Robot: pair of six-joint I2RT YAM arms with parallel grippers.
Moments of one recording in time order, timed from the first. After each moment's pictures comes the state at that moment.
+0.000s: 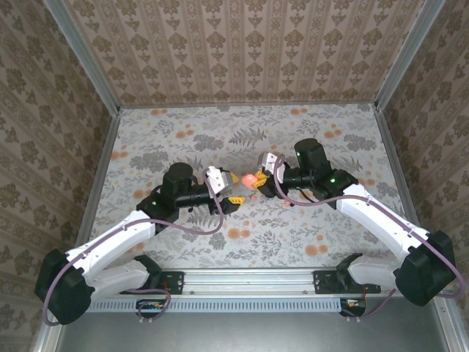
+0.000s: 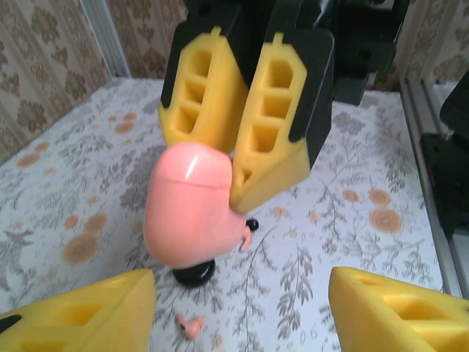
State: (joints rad) left arm -0.73 1.03 0.68 0.01 0.58 0.28; right arm 0.51 1.21 0.94 -0.32 -0.63 -0.46
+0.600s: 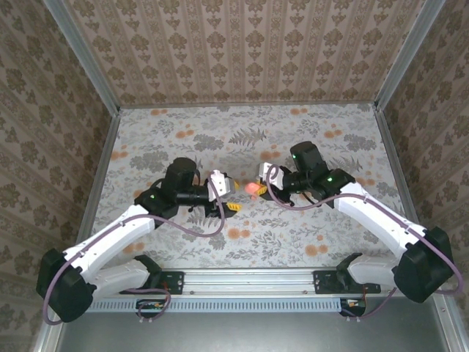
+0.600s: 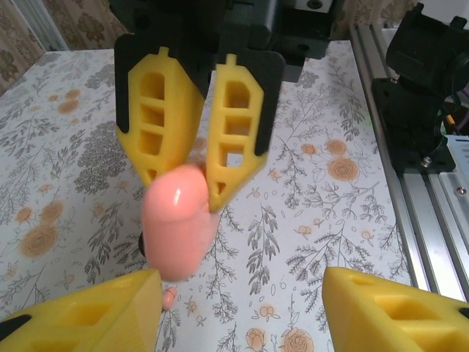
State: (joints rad) left arm -0.72 1.07 0.78 -0.25 0.69 0.47; right arm 0.56 1.25 0.97 -0.47 -0.60 -0.72
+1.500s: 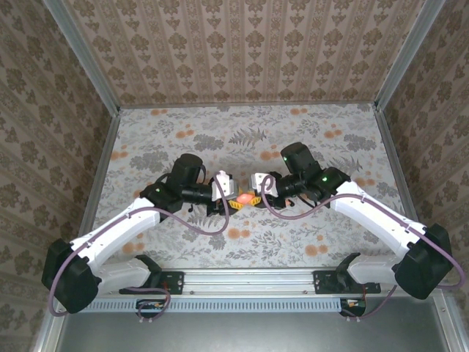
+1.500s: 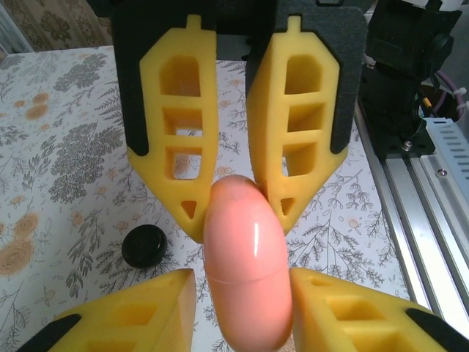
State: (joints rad) left arm -0.72 1.14 0.82 -0.30 0.75 0.56; right arm 0.62 1.26 1.02 -0.54 -0.68 -0.82
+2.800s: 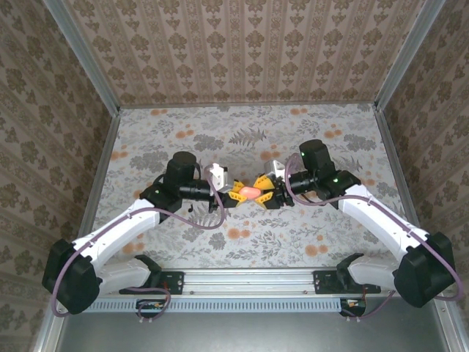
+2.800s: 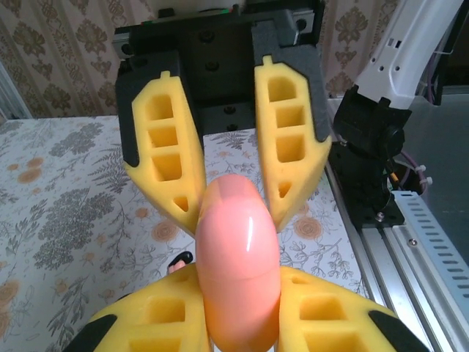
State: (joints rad) left arm -0.69 1.13 0.77 -0.03 0.92 0.37; right arm 0.45 1.21 0.91 -0.34 -1.03 -0.54
